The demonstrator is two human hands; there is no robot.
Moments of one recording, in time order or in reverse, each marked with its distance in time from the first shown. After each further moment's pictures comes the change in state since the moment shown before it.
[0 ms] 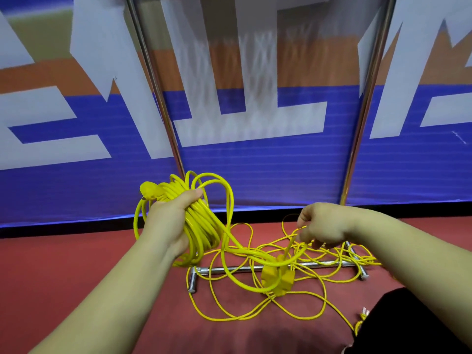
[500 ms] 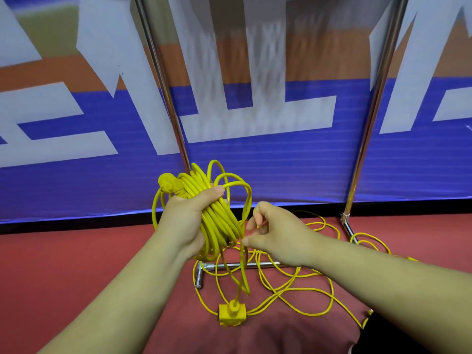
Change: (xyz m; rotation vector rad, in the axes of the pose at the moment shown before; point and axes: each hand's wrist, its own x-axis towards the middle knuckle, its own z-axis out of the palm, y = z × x) left_hand -0.025 0.001 0.011 -0.011 -0.193 0.085; right_hand -0.005 -0.067 0.074 0.411 0.152 -0.504
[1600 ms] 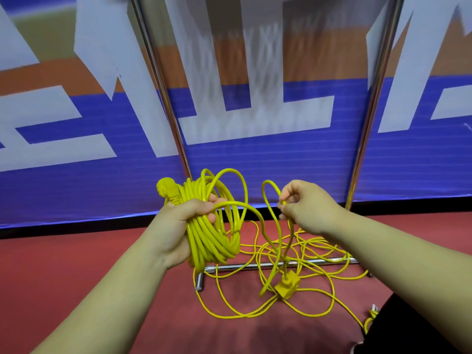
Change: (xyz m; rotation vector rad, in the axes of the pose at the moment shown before) left_hand -0.003 0.012 -0.024 -0.056 -0.228 -0.249; right_hand 0.012 0.010 -0.053 -0.078 0.282 0.198
